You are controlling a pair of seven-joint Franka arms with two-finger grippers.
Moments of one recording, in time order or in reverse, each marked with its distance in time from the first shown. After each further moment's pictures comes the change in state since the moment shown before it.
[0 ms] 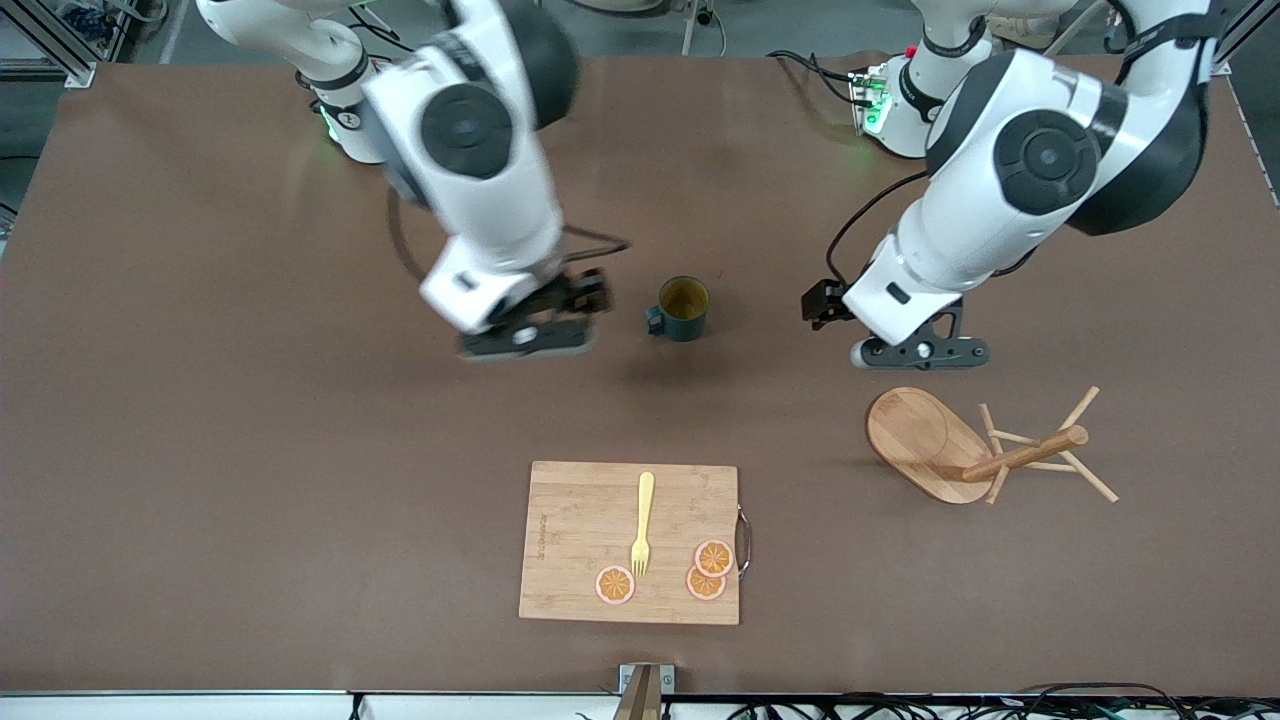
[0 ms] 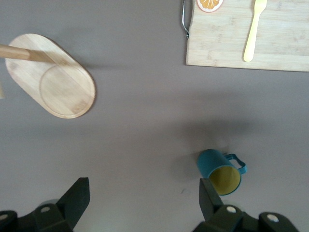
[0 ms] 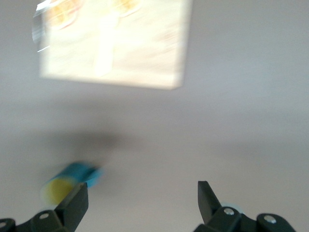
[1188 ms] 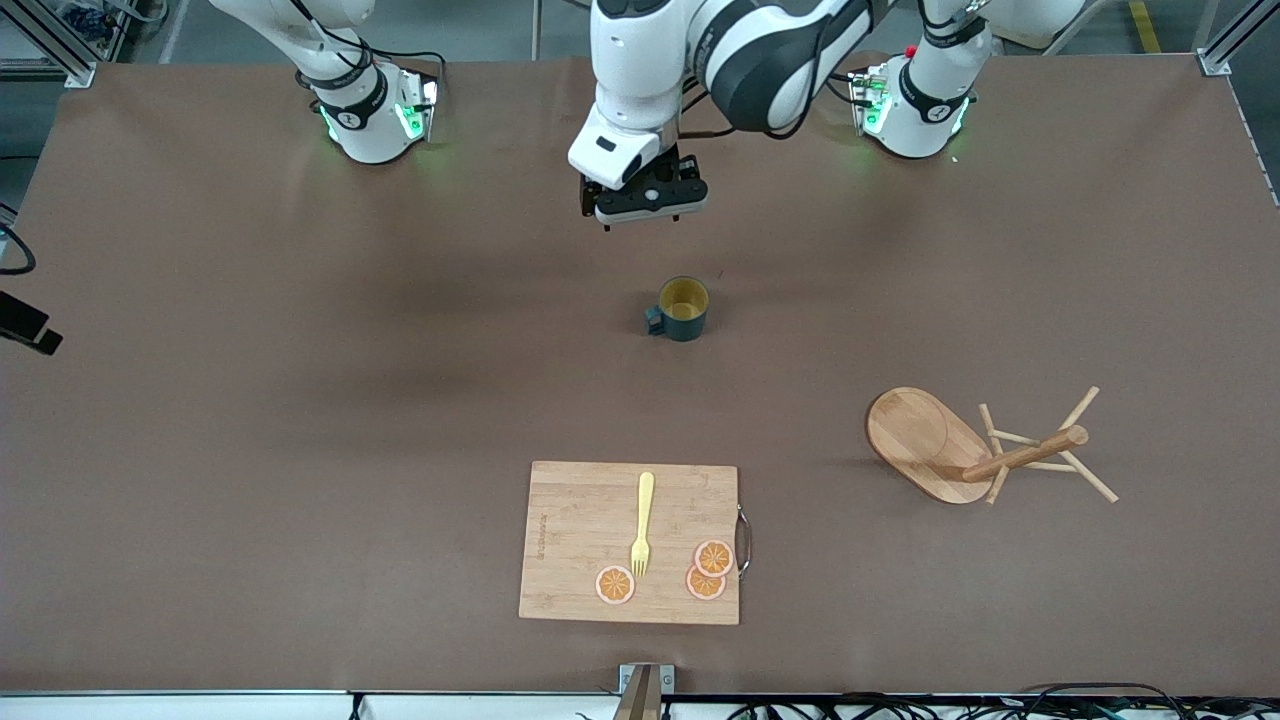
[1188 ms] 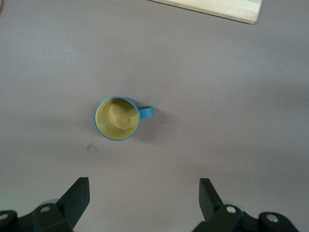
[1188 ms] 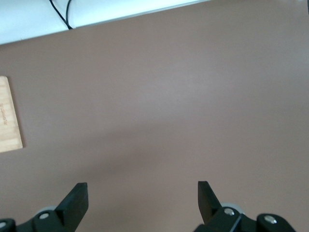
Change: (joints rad) left arm -0.521 0.030 -0.006 -0.087 0.179 0.186 -0.766; right arm -0.679 -0.285 0.008 -0.127 0.018 -0.071 -0.424
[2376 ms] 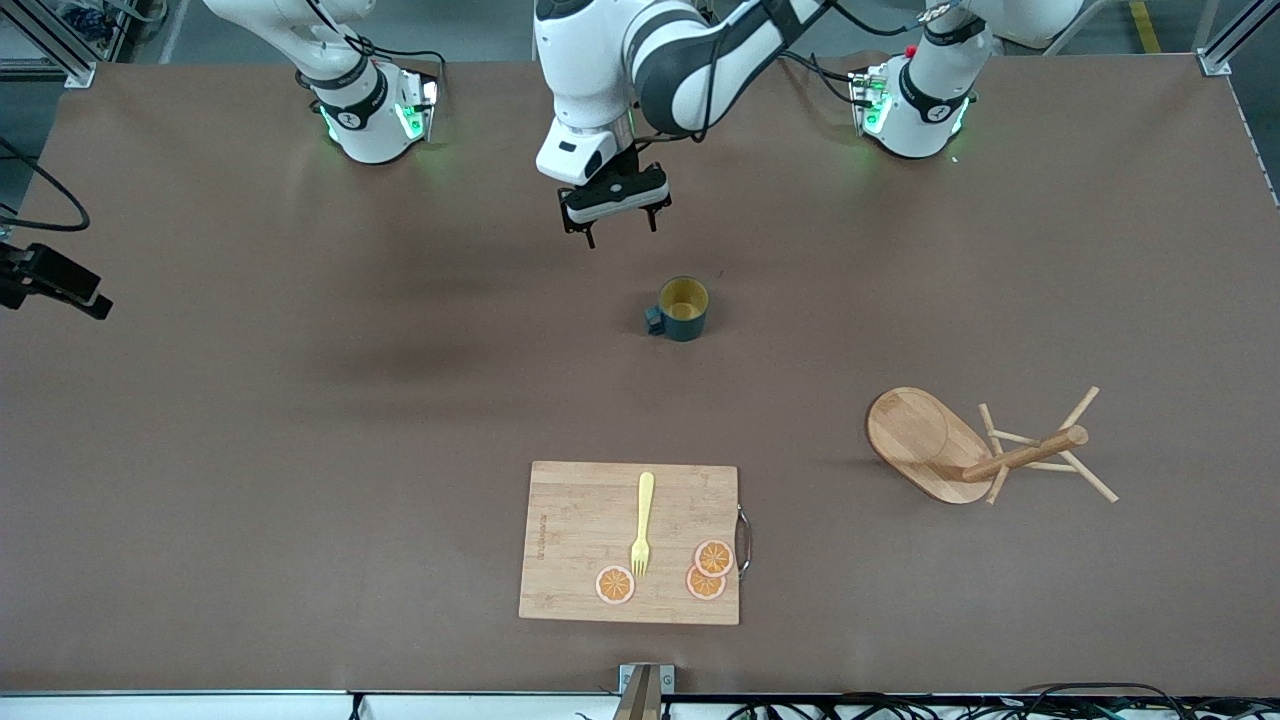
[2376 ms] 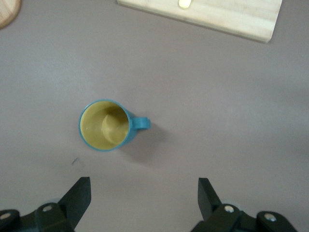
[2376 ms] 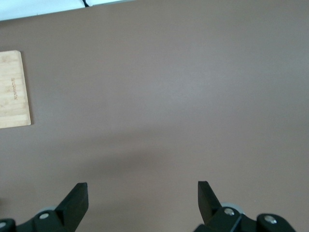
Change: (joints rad) left arm -0.129 0.121 0.005 0.002 0.303 0.050 -0.334; right arm 0.156 -0.175 -0.154 -0.288 0.064 0.114 -0.067
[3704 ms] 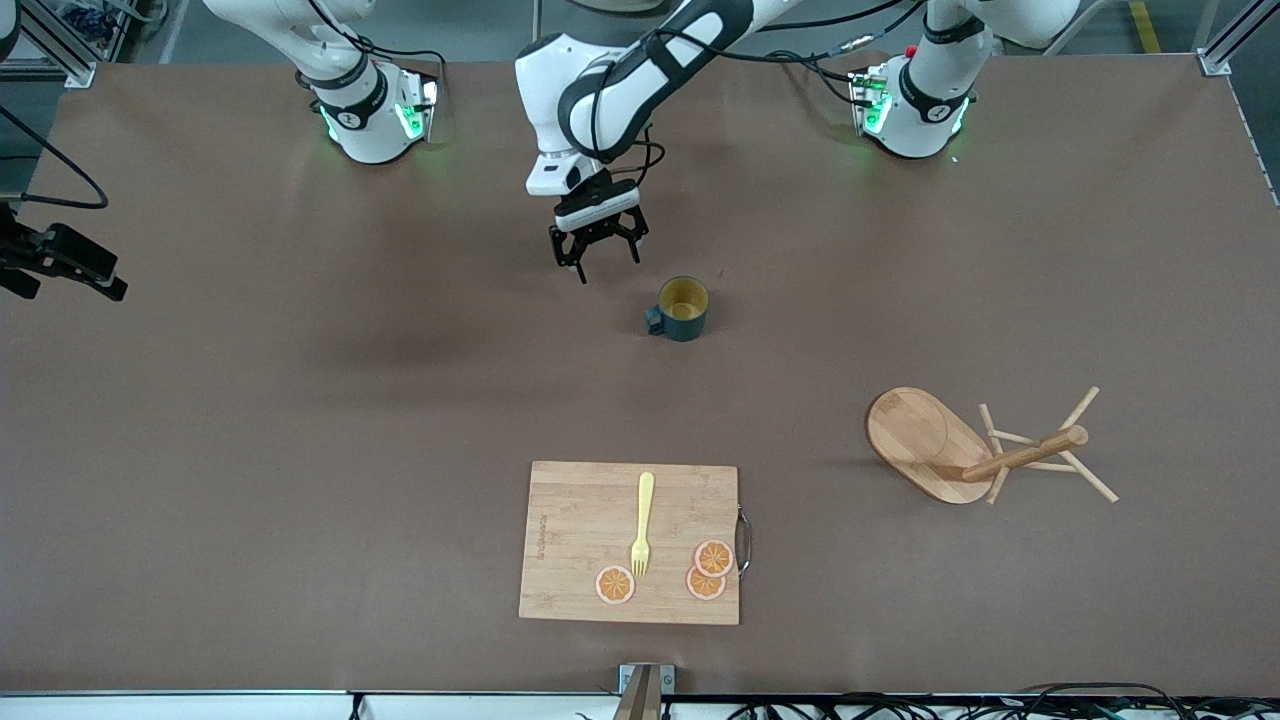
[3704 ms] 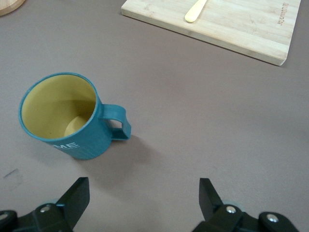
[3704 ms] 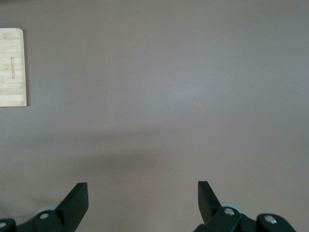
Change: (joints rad) left arm -0.129 0.247 0.003 0.010 0.473 0.029 -0.557; right arm 0.007 -0.061 -0.015 -0.094 -0.007 0.035 -0.101
